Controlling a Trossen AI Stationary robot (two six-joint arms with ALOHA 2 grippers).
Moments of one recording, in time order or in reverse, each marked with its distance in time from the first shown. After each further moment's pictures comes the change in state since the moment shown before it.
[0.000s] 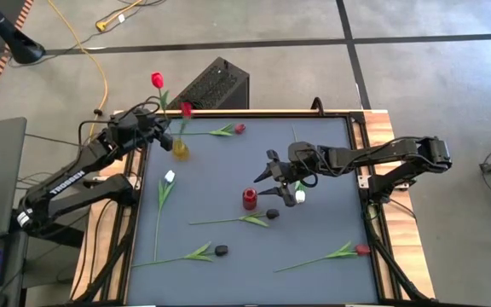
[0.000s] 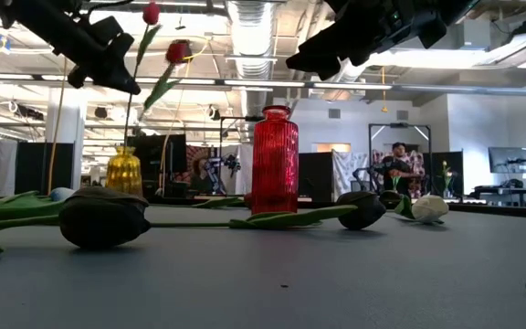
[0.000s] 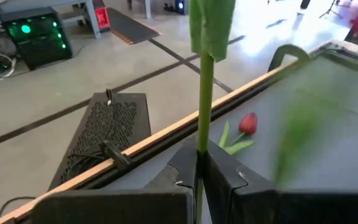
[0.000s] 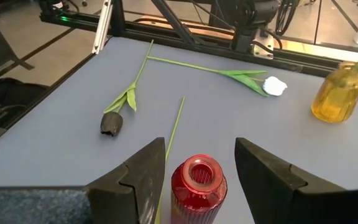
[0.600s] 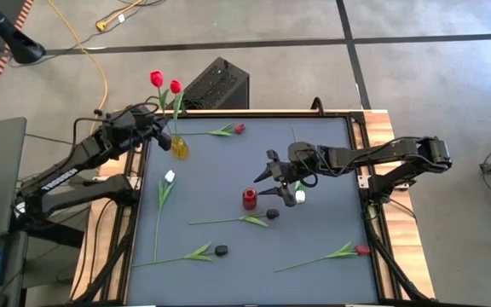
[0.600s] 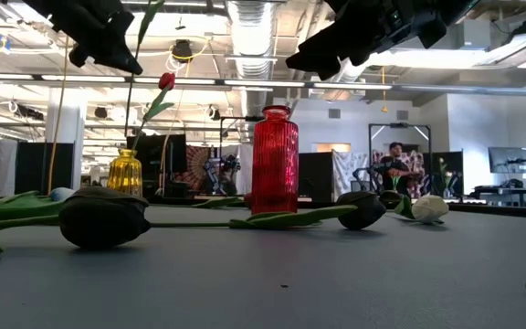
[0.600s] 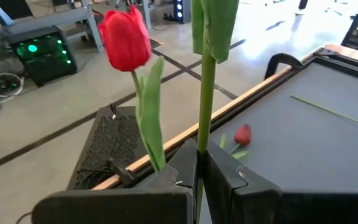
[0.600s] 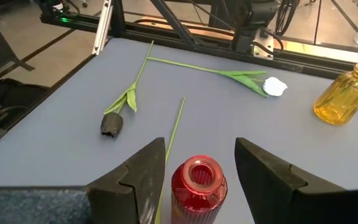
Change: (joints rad) left arm -0.123 0.030 0.131 -0.096 -0.128 0.016; right arm 0.000 0.000 0.000 0.003 -0.002 0.004
